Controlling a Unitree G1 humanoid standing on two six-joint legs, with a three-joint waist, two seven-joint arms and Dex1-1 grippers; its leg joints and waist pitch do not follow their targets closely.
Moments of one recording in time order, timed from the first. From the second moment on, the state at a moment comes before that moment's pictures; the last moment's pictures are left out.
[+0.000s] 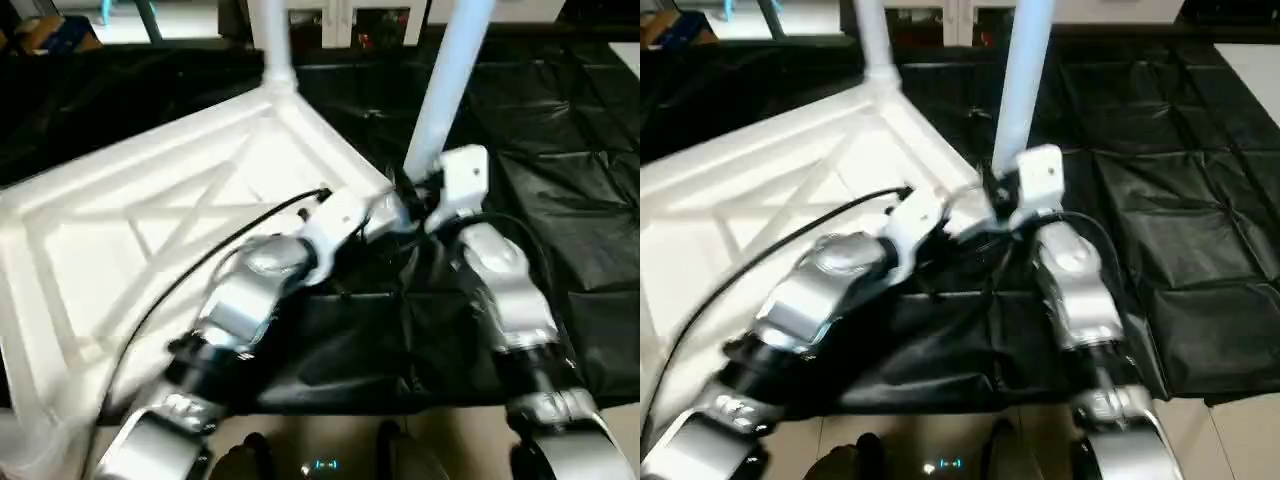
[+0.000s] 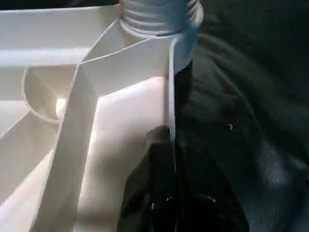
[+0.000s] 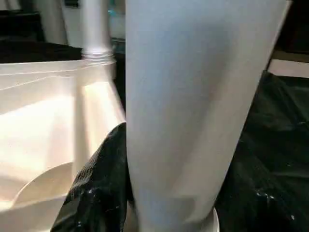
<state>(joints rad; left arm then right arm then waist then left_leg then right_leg) -0.63 0.06 -0.32 0.14 0.11 0.70 -0.54 -0.59 -0.16 0.01 0.43 0.10 0.04 0.18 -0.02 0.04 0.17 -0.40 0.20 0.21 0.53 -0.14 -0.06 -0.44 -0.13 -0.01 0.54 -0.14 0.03</state>
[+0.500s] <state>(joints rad) -0.65 0.04 -0.32 0.14 0.11 0.72 -0.49 -0.64 -0.12 0.01 0.52 0.08 -0.06 0.10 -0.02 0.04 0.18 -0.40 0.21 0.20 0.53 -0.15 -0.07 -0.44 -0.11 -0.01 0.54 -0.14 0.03</state>
